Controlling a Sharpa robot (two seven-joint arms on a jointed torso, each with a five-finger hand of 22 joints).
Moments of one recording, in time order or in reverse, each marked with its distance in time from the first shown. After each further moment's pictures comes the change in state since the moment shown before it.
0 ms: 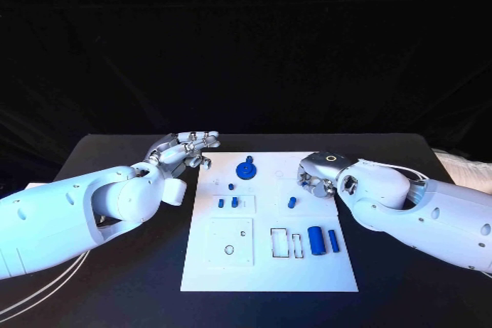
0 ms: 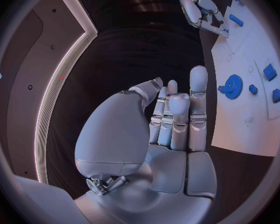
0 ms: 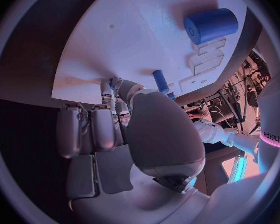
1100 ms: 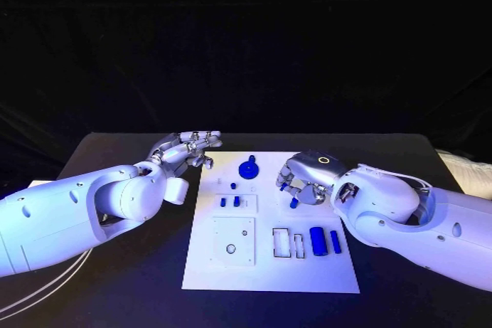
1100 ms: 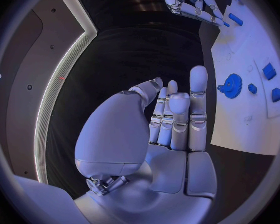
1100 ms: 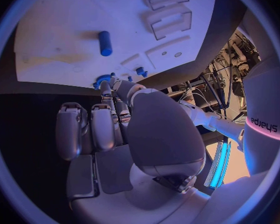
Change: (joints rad) left arm -0.002 0.001 0.000 -0.001 0.001 -0.001 -0.003; left_hand 0.000 0.000 -0.005 -0.006 0.000 -0.008 0.000 0.000 -0.002 -0.011 0.003 0.004 0.001 0.000 0.000 0.000 -0.003 0.000 0.000 0.000 -0.008 -0.004; right arm -0.009 -0.033 0.020 0.221 0.040 -0.099 -0.001; right_hand -0.011 -0.001 0.052 -0.047 0.000 -0.004 0.003 -0.005 0.002 0.003 0.003 -0.011 -0.008 -0.004 0.004 0.008 0.007 0.000 0.010 0.004 0.011 0.000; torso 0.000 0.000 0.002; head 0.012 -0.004
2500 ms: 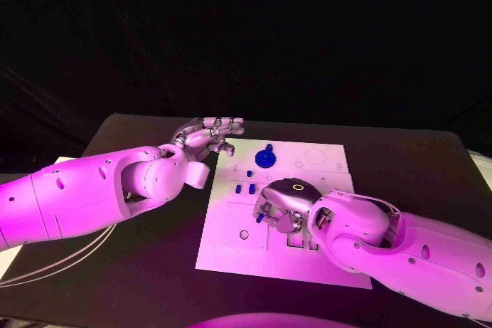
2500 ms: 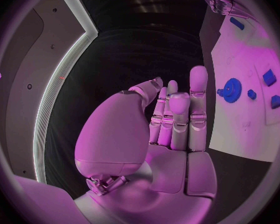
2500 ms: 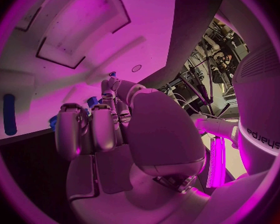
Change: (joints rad) left arm -0.001 0.006 0.000 0.009 0.000 0.000 -0.003; left_hand 0.000 0.000 0.000 0.000 0.000 -0.003 0.003 0.000 0.000 0.000 0.000 0.004 0.000 -0.004 0.004 0.000 -0.001 0.000 0.000 0.000 0.000 -0.002; right arm -0.112 0.170 -0.025 -0.040 0.063 0.072 0.055; right_hand -0.010 -0.011 0.008 -0.008 0.017 -0.004 0.008 -0.008 0.001 0.008 -0.003 0.004 -0.002 0.004 0.003 0.000 -0.004 0.000 0.000 0.000 0.000 0.001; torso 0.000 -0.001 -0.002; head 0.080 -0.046
